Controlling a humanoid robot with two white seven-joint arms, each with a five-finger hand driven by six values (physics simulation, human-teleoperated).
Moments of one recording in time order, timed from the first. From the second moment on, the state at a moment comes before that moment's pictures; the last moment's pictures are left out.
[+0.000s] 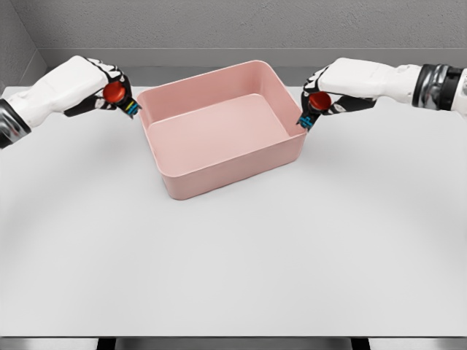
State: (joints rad) left arm -0.64 0.71 -0.46 -1.29 -0.54 -0.61 -0.11; right arm -1.00 -0.75 0.88 -1.27 0.19 -0.60 0.49
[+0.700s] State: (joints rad) left arm -0.68 0.41 -0.49 -1.13 -0.64 -0.61 -0.14; right arm -1.03 -0.64 0.88 -1.21 0.19 -0.55 0.51
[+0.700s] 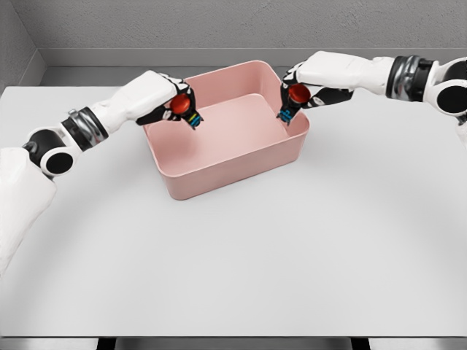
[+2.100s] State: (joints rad) left arm -0.57 0.98 -0.54 -1.59 -0.47 -0.61 -0.14; right arm -1.11 -0.39 0.92 -0.94 0.20 -0.53 0.53
